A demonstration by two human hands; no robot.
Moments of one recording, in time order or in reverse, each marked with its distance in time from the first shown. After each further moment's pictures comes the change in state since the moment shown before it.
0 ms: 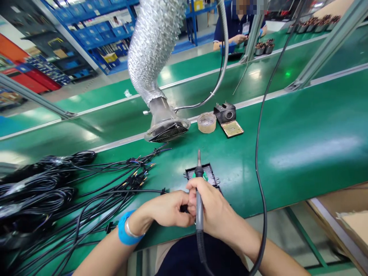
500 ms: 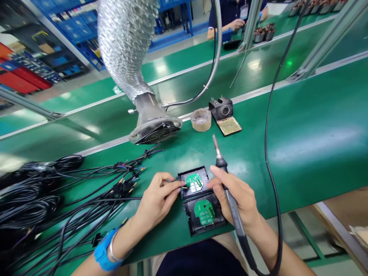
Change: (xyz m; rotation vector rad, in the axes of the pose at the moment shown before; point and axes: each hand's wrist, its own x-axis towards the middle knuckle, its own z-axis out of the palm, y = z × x) left_hand 0.008 -0.038 -0.002 0.795 0.898 0.234; right_hand -0.007 0.051 -0.033 -0.159 0.509 -0.212
